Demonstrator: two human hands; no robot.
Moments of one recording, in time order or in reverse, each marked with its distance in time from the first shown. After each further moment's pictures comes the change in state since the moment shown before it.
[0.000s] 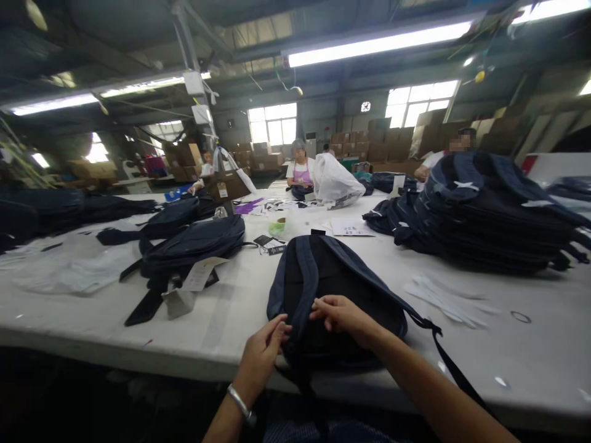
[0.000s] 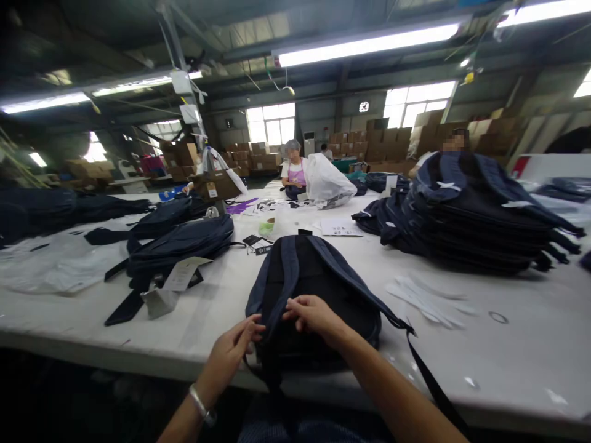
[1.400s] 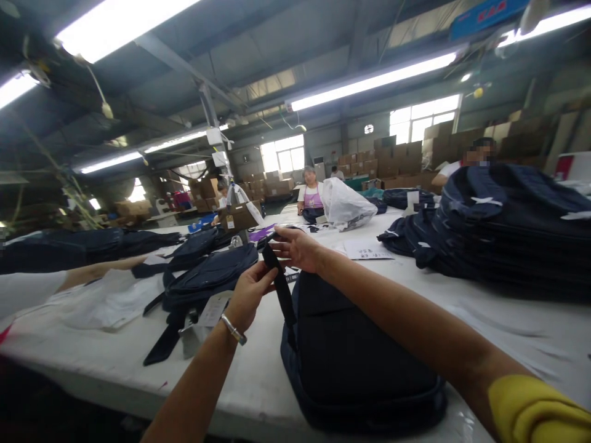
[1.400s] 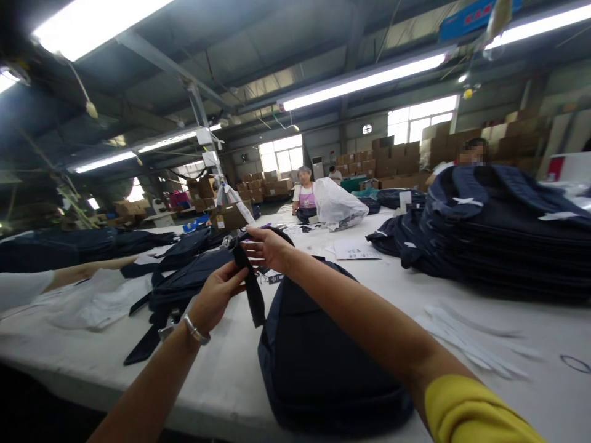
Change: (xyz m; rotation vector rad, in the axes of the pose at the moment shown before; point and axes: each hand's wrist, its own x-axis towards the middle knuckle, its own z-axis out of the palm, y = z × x) left_hand 0.090 0.152 -0.065 -0.328 0.060 0.318; right_hand 0.089 -0.214 0.022 0.529 -0.304 -0.202
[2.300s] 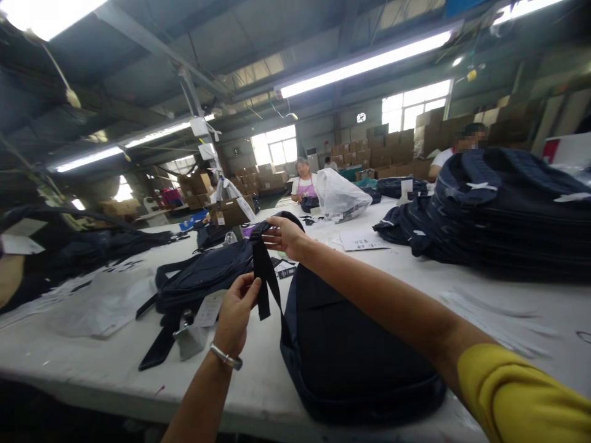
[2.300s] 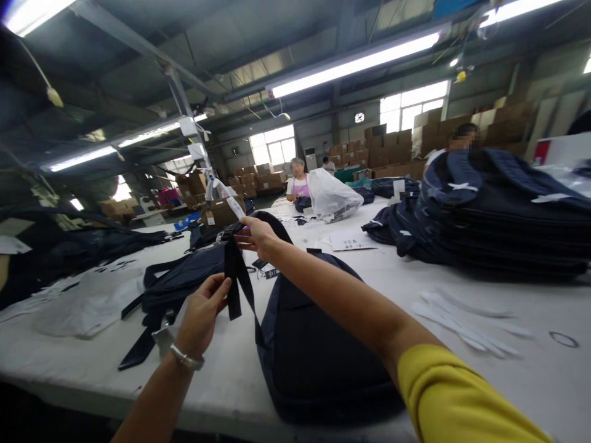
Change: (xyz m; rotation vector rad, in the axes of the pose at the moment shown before) left_hand -0.022 -0.029 -0.016 0.033 0.221 -0.059; right_hand 0.038 -0.001 0.010 -0.007 0.238 -0.163
